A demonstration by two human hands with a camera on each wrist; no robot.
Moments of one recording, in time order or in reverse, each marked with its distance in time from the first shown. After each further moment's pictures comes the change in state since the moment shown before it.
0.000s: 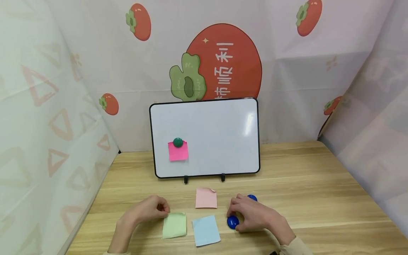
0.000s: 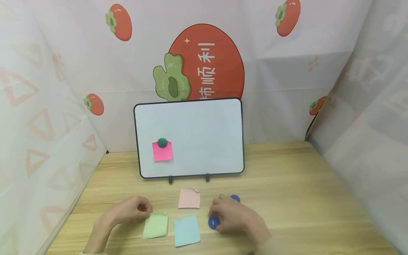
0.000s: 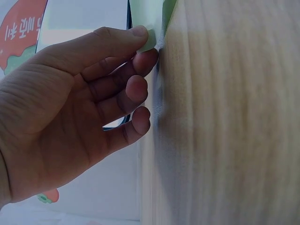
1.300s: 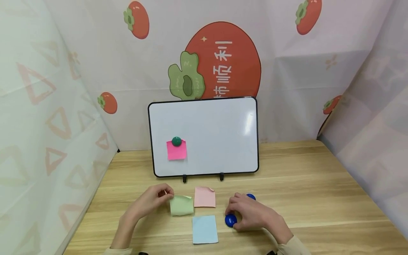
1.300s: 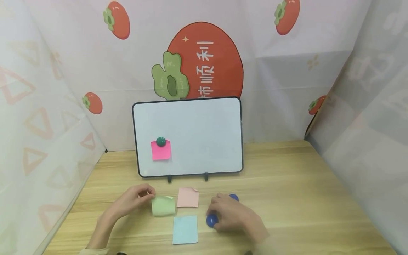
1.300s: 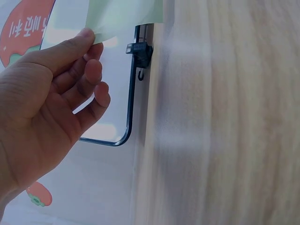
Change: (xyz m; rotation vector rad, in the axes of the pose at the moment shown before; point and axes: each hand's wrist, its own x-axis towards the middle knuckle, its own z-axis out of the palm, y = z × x) left_hand 0.016 0.011 -0.002 -0.033 0.263 0.110; right_hand 0.003 0.003 0.003 -0.031 0.021 -0.014
